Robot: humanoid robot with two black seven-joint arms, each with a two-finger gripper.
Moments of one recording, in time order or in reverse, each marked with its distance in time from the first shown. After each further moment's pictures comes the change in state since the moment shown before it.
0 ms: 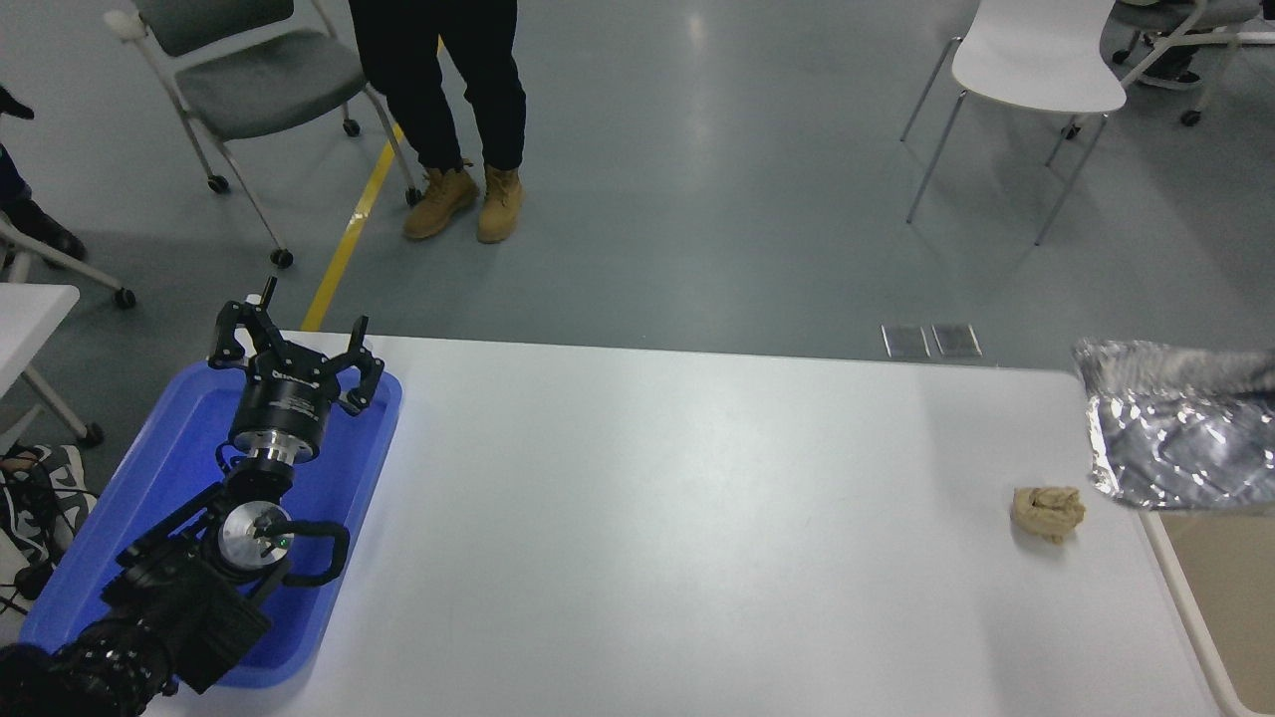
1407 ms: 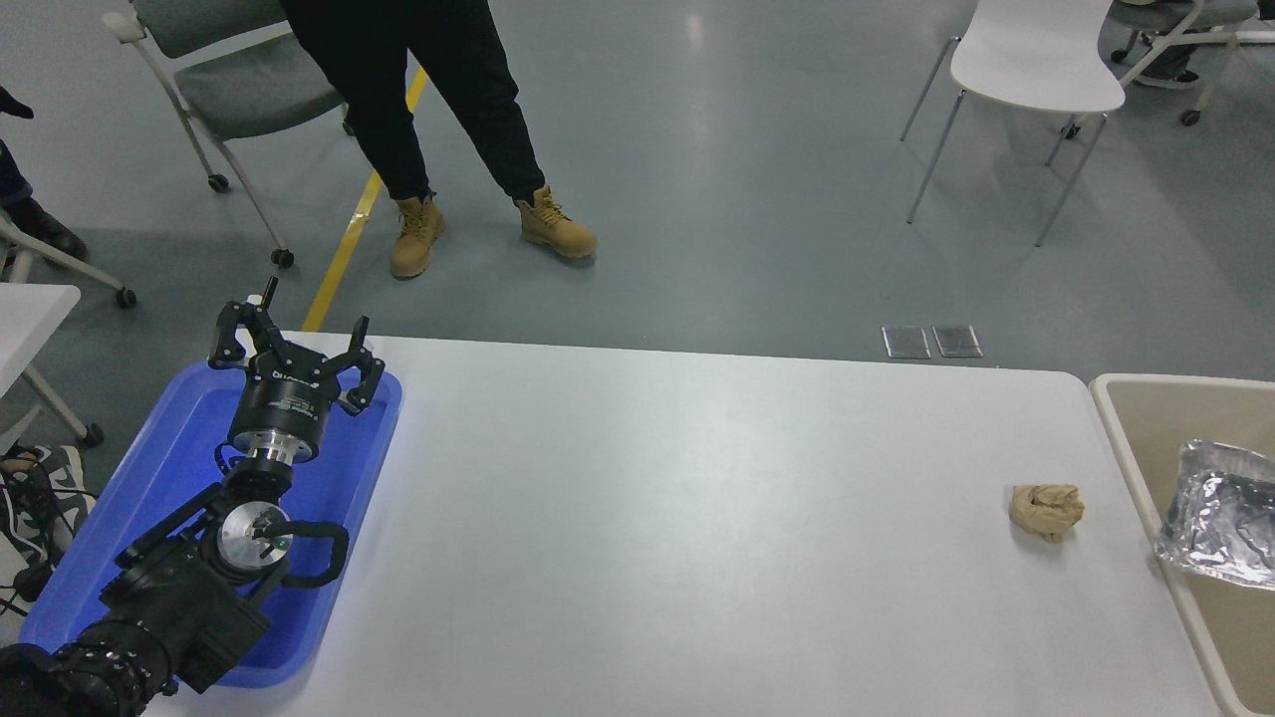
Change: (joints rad) left arm 0.000 0.000 0.000 0.002 0.000 0.002 0.000; right arm -1.279 0.267 0.726 -0.857 0.264 -0.607 -0.084
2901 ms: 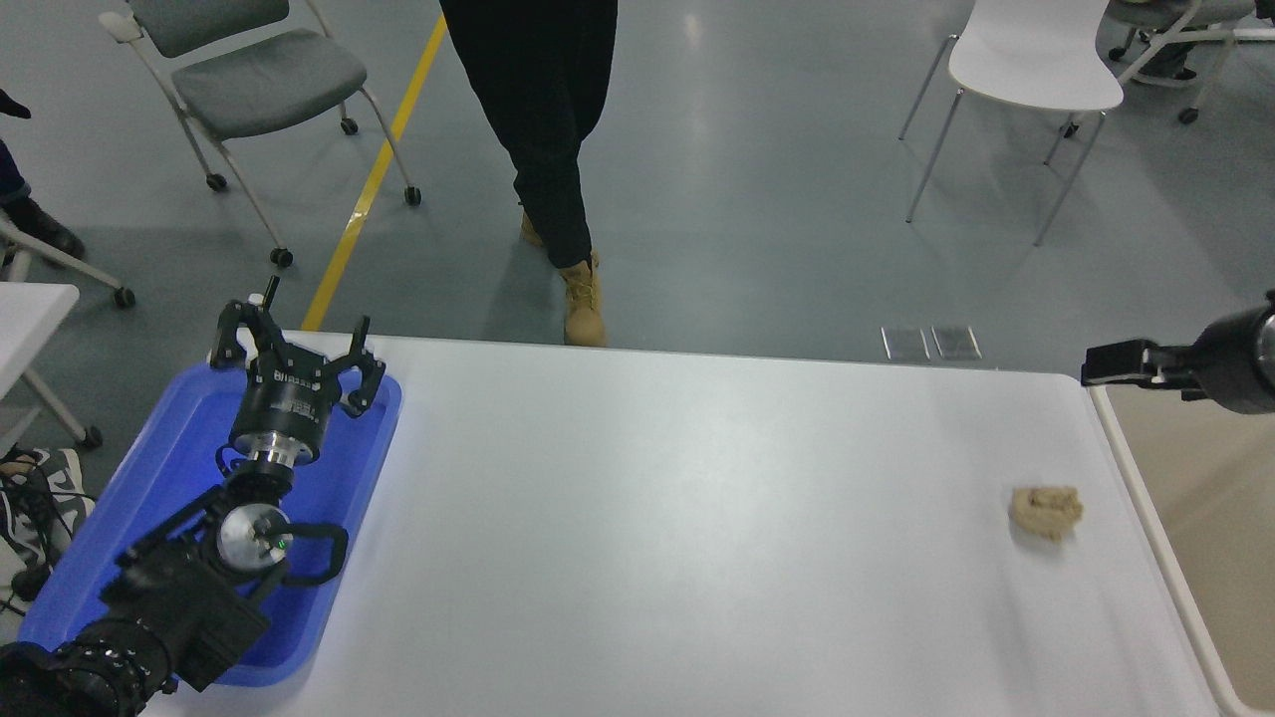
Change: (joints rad) left arm -0.001 0.000 0.000 0.000 0.000 -0.001 0.001; right arm 1.441 0.113 -0.715 1.407 0.075 0.125 -0.024
